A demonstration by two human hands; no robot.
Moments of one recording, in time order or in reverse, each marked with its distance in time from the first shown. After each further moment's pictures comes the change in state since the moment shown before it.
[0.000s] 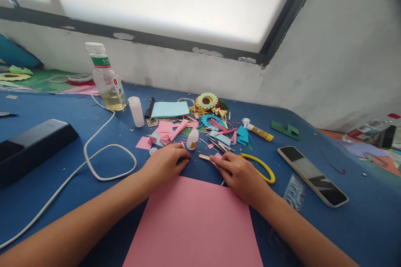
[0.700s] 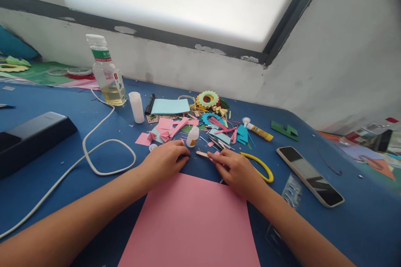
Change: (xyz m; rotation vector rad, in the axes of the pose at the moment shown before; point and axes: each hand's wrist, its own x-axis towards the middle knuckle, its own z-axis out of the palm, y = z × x) left_hand -0.001 0.000 0.000 0.026 -0.005 0.016; right_hand 0.004 0.001 -0.005 0.059 -0.001 0.044
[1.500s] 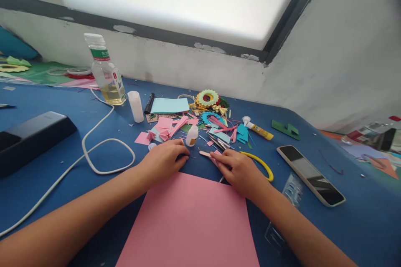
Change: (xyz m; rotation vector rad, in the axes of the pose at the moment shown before) left_hand 0.000 0.002 -0.002 0.010 -0.008 0.015; right_hand -0.003 0.004 -0.006 -0.043 0.071 -0.015
